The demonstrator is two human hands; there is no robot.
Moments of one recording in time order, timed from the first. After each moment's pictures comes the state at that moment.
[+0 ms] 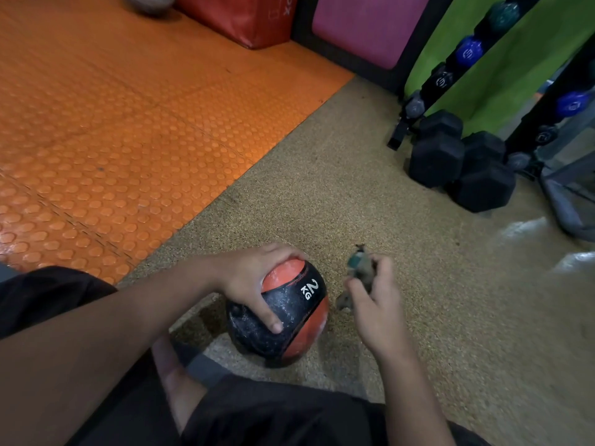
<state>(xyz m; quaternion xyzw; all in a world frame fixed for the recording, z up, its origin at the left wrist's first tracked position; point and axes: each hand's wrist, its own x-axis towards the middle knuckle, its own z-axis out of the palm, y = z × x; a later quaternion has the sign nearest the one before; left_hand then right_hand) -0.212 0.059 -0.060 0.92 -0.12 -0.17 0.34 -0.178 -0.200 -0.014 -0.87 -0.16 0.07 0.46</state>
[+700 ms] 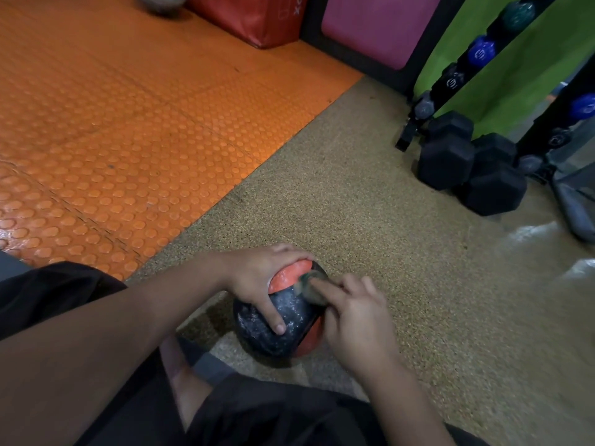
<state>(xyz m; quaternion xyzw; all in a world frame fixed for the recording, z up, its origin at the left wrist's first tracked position) -0.208 0.057 -0.060 0.93 -0.13 -0.18 0.31 -0.199 -0.187 -0.034 -0.93 -0.35 -0.07 0.10</state>
